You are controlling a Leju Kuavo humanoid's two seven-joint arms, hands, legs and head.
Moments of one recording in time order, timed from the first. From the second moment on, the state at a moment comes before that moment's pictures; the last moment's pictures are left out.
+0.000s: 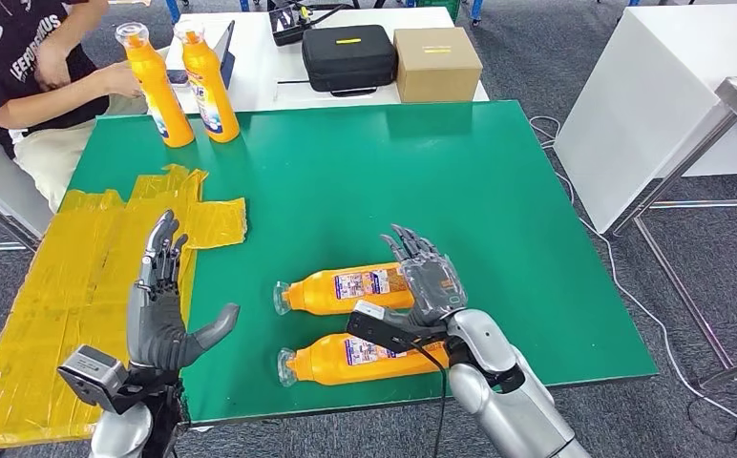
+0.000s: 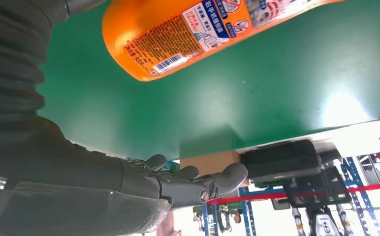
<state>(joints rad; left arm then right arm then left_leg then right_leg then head) -0.07 -0.13 -0.21 -1.57 -0.10 0.05 -0.58 -0.22 -0.09 0.49 -1.46 1.00 -0.09 0.10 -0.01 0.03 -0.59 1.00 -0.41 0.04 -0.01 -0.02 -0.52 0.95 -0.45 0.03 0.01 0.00</state>
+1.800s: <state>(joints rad) -0.09 -0.16 -0.25 -1.51 -0.11 0.03 -0.55 -0.40 0.03 0.48 -0.96 1.28 -0.12 0.20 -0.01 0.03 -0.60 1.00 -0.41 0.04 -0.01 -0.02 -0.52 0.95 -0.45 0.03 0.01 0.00</state>
